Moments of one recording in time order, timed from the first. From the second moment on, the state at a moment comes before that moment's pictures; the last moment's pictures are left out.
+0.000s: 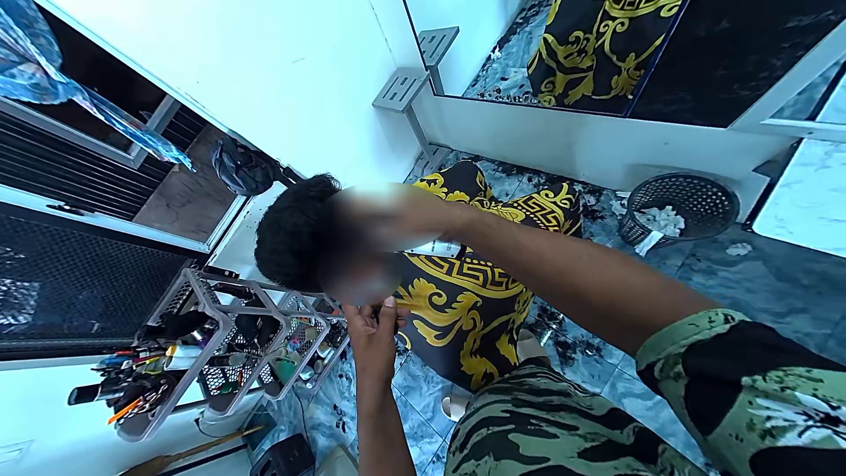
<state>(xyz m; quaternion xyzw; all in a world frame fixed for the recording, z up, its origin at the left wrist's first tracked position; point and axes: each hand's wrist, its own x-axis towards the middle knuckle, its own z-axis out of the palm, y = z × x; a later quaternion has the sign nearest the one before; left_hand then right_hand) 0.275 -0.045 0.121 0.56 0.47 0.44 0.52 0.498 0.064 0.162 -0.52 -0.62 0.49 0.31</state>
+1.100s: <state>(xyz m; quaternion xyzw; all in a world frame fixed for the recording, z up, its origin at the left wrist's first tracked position) 0.276 -0.043 0.116 0.56 0.46 0.44 0.53 0.496 0.058 0.168 -0.53 -0.66 0.46 0.28</state>
